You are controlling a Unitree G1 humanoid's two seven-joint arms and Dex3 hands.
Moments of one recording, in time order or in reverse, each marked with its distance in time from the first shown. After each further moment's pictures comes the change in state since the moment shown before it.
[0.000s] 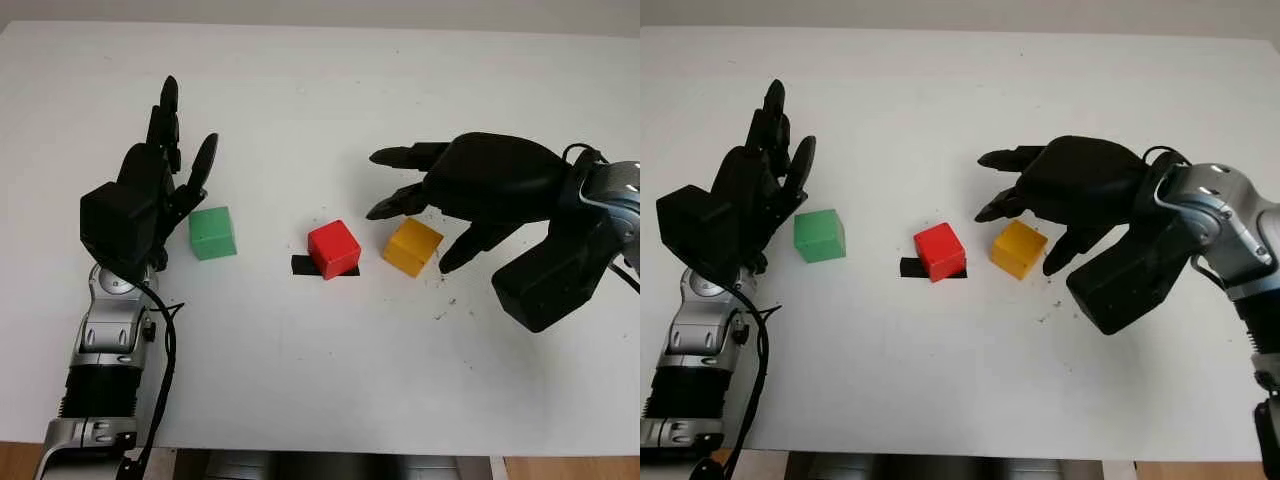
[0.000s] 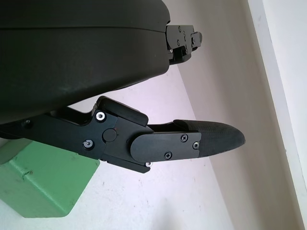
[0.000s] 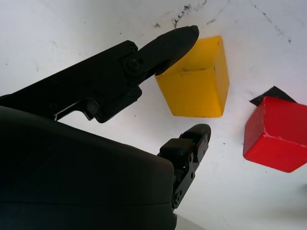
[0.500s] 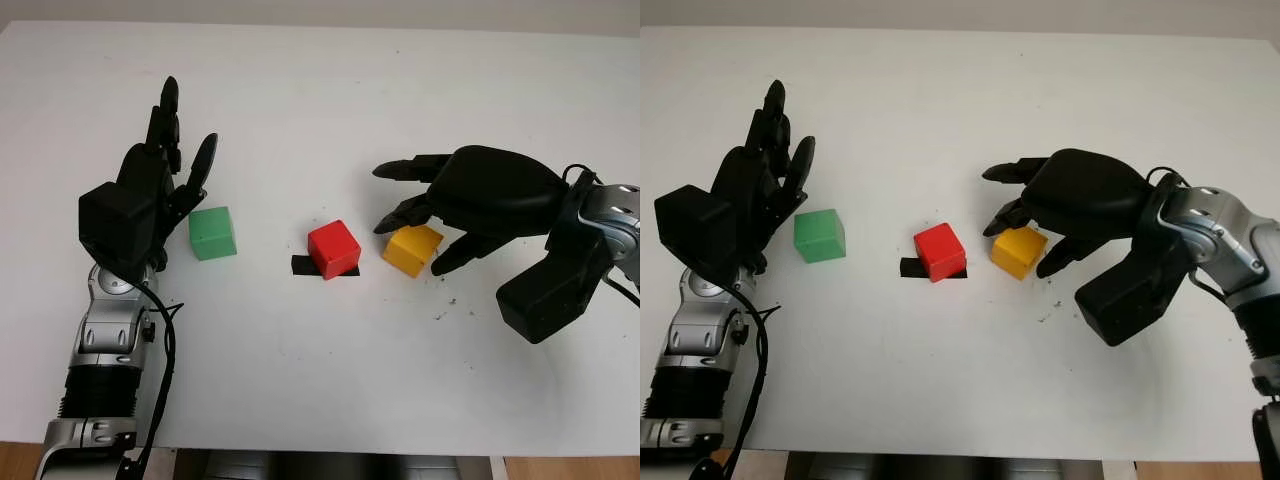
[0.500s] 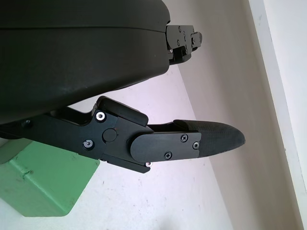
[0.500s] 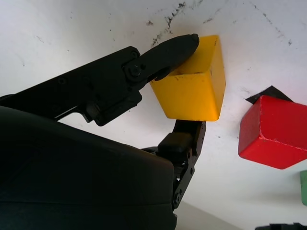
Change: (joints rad) left arm 0.000 0.000 0.002 0.000 -0.007 0.002 -0.006; right arm 0.008 0.010 0.005 0.102 -0.085 -0.115 -0.222
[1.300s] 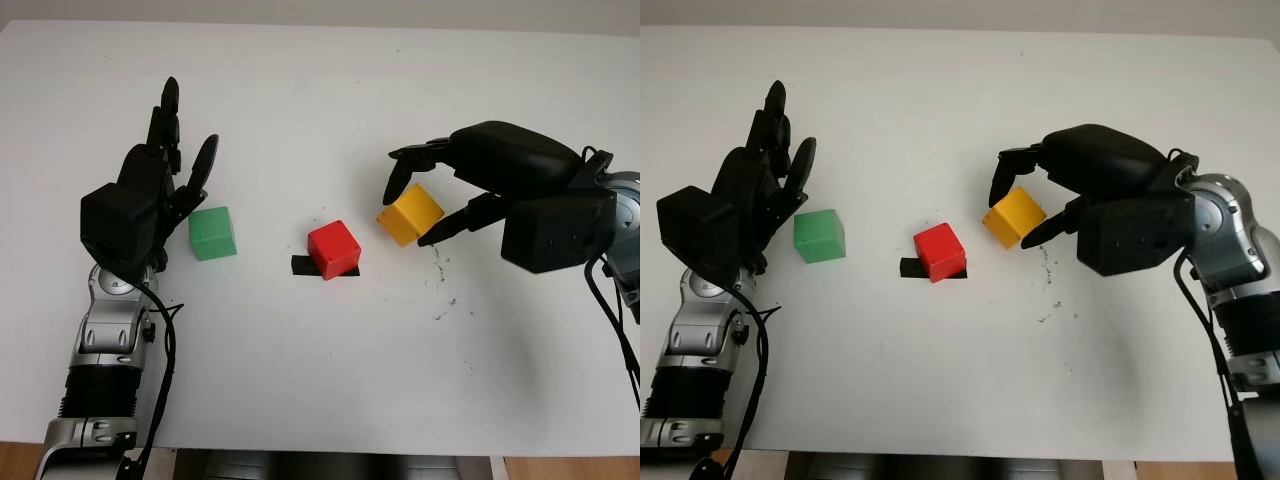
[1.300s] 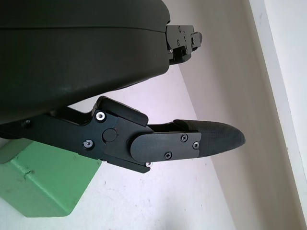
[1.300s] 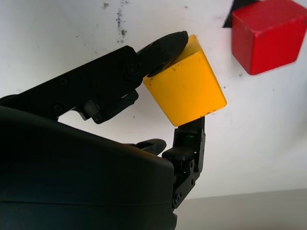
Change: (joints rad) left arm 0.000 0.000 -0.001 0.006 0.010 -0.006 0.001; right arm 0.000 0.113 -0.111 -0.007 0.484 0.478 0.339
